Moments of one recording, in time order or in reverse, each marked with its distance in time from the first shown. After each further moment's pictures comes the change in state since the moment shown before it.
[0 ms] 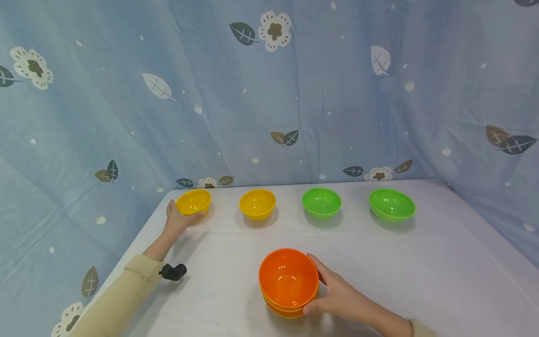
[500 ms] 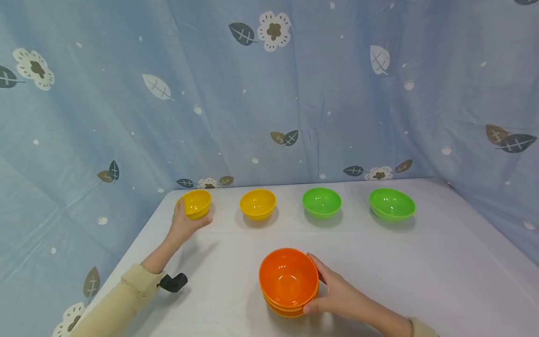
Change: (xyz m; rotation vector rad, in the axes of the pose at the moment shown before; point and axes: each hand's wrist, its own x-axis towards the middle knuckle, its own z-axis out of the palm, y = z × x) left_hand -0.029 0.022 0.006 0.008 -0.062 0.130; right_hand 0.001 0.001 0.000 0.028 -0.003 -0.006
